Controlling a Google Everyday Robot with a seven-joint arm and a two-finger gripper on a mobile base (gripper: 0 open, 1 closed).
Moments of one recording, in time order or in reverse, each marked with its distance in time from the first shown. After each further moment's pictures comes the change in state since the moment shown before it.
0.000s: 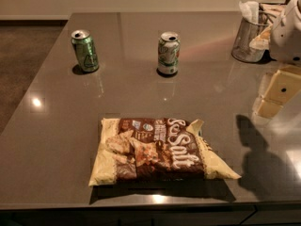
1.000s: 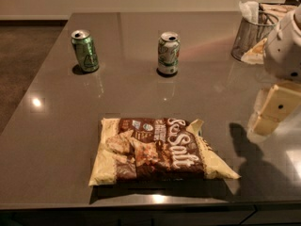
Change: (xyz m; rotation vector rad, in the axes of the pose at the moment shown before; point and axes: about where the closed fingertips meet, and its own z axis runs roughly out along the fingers) arm -0.011 0.032 0.007 -0.070 -0.042 -0.017
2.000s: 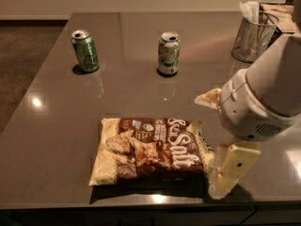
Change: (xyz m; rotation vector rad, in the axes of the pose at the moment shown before) arm -0.054 0.093 0.053 -0.131 -0.141 -0.154
